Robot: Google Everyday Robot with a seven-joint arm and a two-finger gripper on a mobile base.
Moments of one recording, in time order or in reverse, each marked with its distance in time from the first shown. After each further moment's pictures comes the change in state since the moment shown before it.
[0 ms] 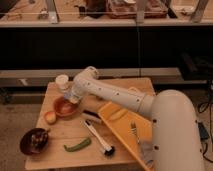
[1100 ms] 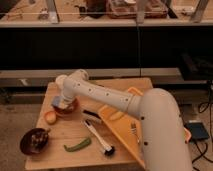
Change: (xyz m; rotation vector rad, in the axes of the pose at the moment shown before) arm 0.035 -0.057 0.026 0.133 0.049 -0.120
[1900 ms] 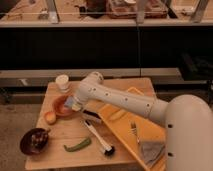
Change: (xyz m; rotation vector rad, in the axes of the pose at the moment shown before) arm -0.064 0.000 -0.060 -0.085 -0.038 0.085
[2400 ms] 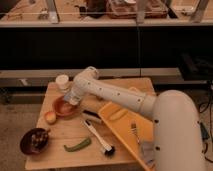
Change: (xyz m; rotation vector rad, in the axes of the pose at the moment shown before) arm 0.025 0.042 0.025 -0.016 -0.020 0.014
